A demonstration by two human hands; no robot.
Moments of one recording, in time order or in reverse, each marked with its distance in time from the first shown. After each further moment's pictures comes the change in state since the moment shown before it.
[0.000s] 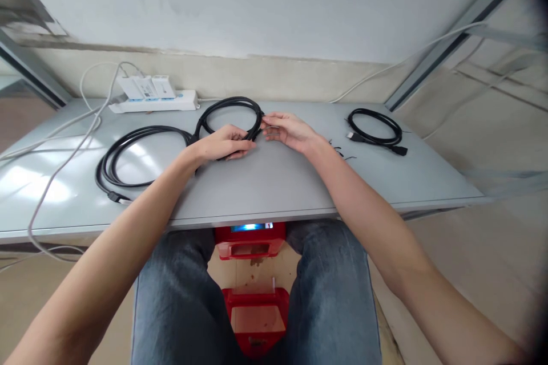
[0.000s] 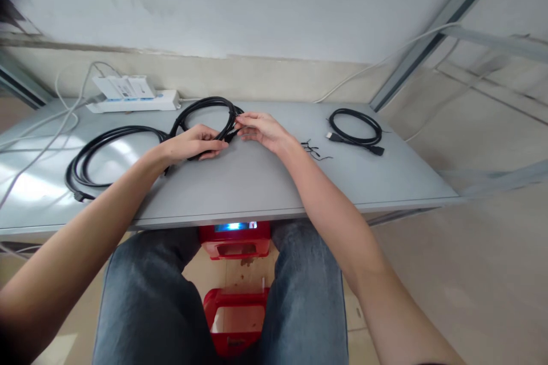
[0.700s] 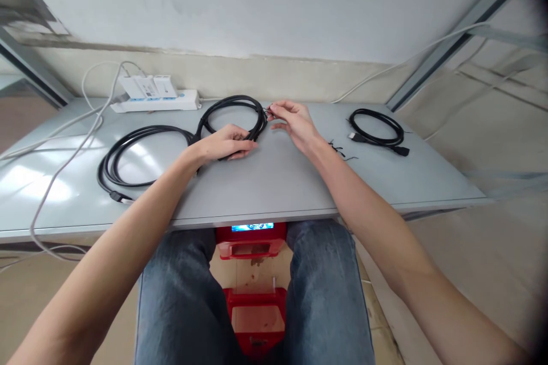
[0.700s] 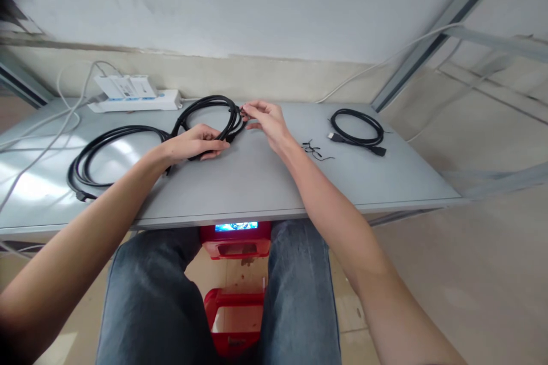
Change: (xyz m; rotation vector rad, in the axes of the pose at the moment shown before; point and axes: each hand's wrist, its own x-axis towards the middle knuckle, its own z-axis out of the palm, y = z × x) left_hand -0.001 0.003 0.001 -0.022 -0.008 -0.003; right_hand 0.003 -0.002 0.003 -0.101 0.210 -0.300
